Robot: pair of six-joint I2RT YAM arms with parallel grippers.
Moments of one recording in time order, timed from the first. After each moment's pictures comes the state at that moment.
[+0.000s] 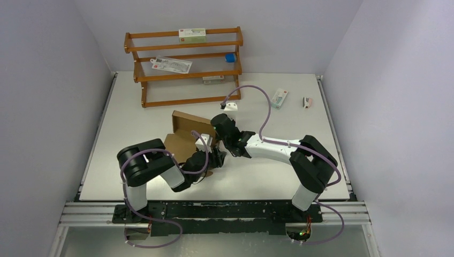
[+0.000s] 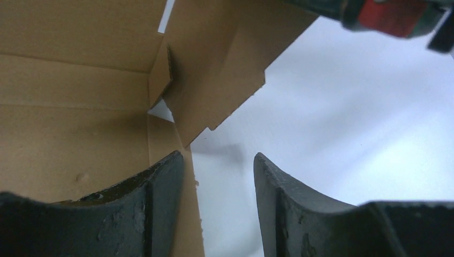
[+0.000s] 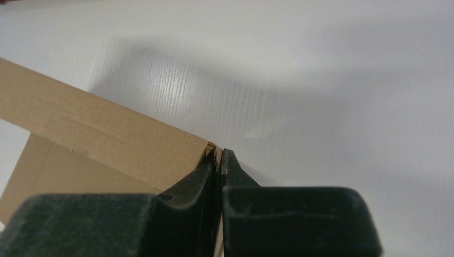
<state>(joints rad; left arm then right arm) -1.02 1.86 0.39 1.19 -0.43 -0.57 0.91 1.69 1.01 0.06 0.55 0.57</state>
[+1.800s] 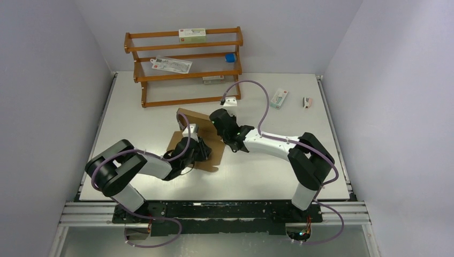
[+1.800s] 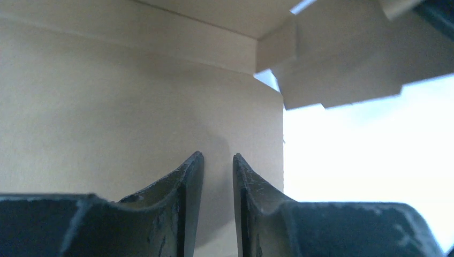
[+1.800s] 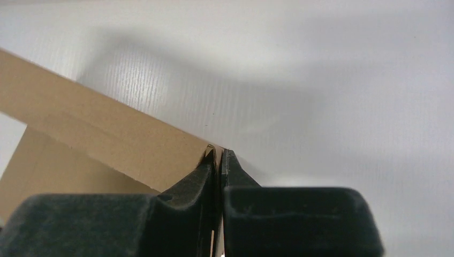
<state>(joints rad) -0.76 1.61 0.40 0.70 -0.20 -0.69 0.89 1.73 1.10 -0.06 0.60 0.52</state>
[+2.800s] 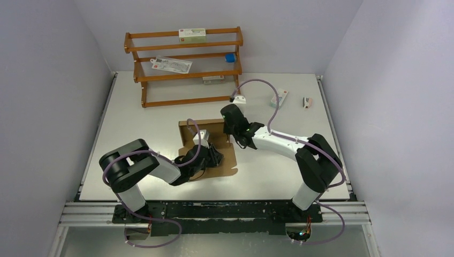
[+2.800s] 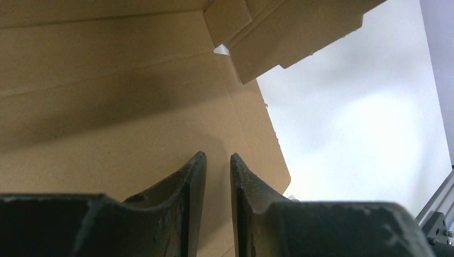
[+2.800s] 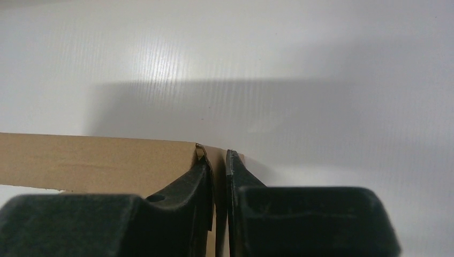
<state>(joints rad) -0.95 1.71 0.43 0.81 -0.26 -0.82 0.78 1.67 1.06 -0.07 0.42 0.54</state>
